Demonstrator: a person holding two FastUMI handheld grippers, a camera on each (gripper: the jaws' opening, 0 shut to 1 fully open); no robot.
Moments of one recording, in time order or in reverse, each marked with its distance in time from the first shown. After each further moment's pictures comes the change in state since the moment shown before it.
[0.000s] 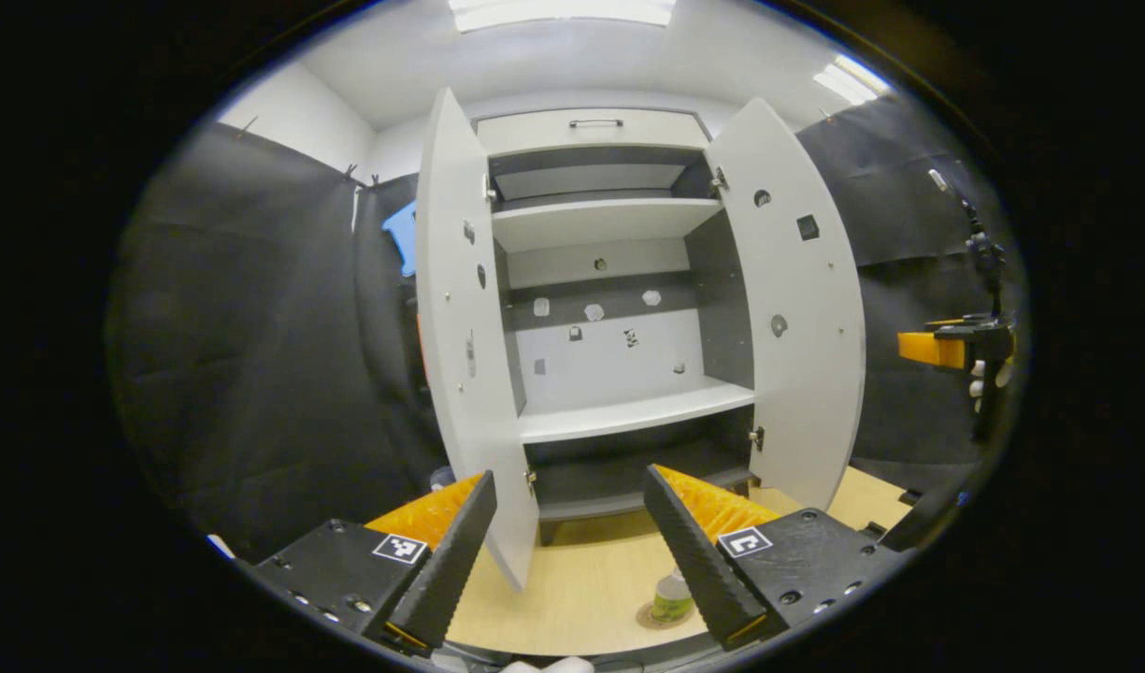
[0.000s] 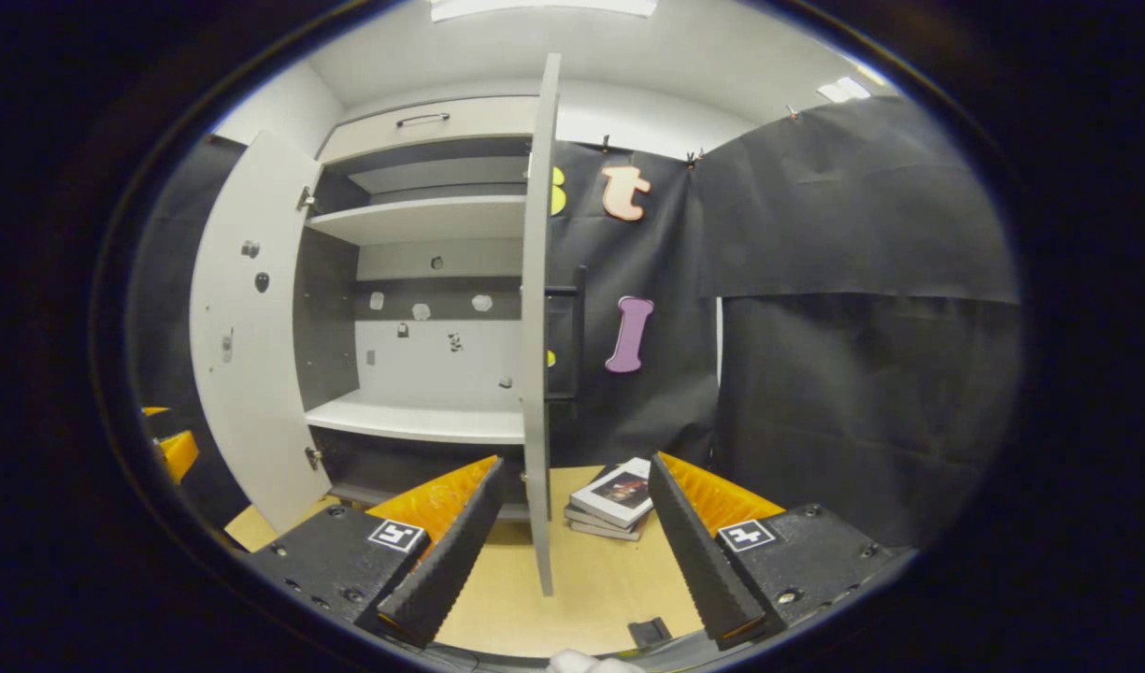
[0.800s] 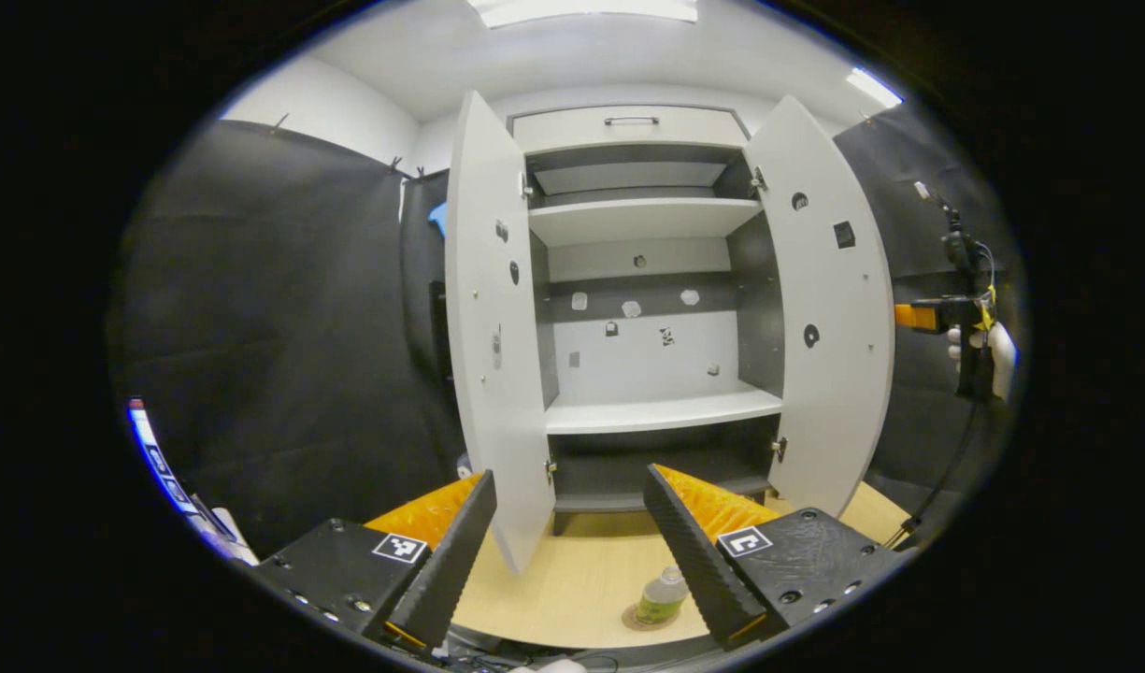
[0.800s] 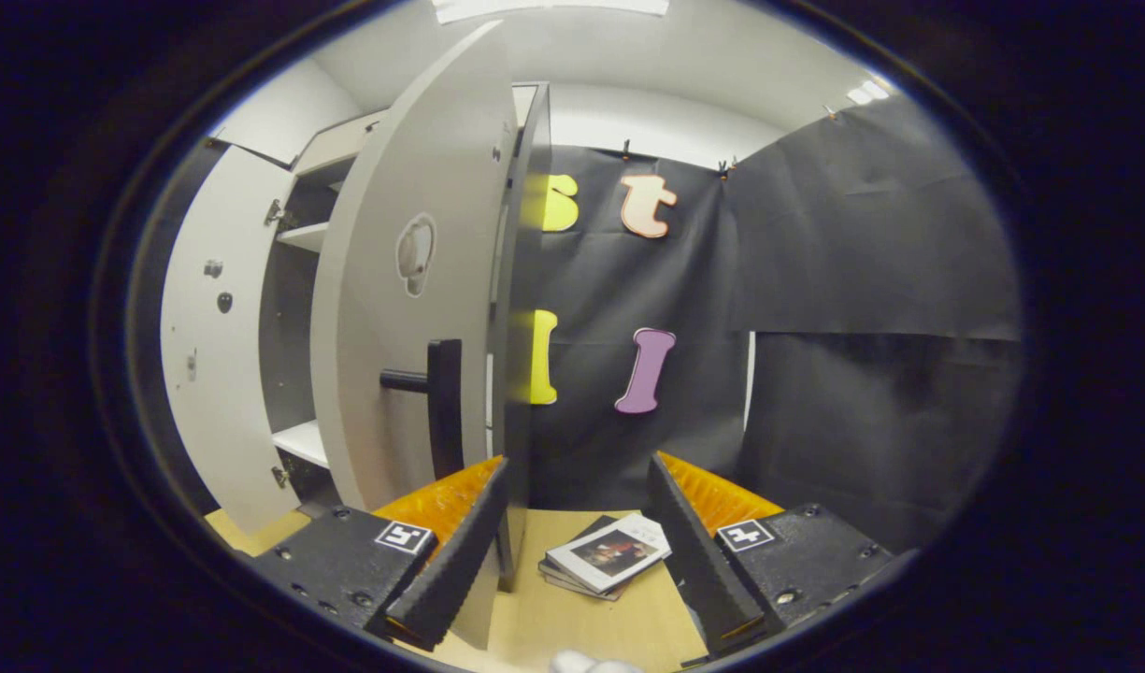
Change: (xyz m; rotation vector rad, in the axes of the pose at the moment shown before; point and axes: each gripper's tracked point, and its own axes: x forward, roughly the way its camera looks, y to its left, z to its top) left arm -0.007 -0.013 0.008 -0.060 0.018 0.174; right arm 0.127 -0.036 0.074 -0.059 -0.053 0.156
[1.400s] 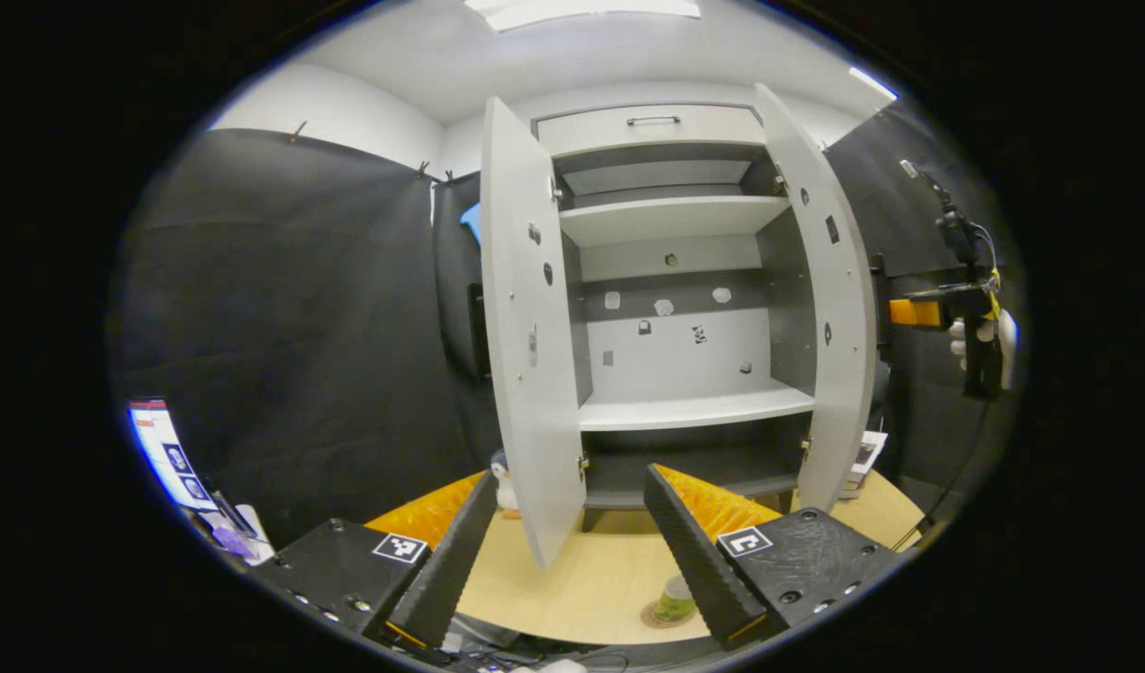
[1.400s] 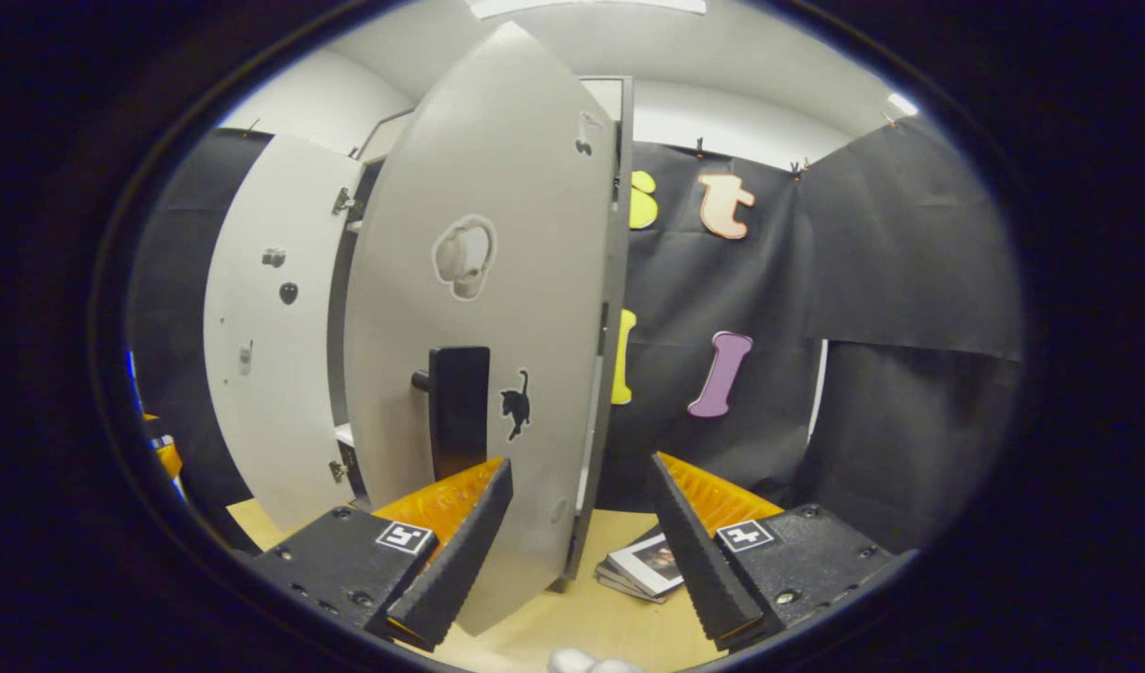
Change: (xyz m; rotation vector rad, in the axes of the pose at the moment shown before) left arm -0.010 0.022 0.002 0.019 0.007 0.097; right arm 0.005 0.100 0.003 -0.045 0.020 0.197
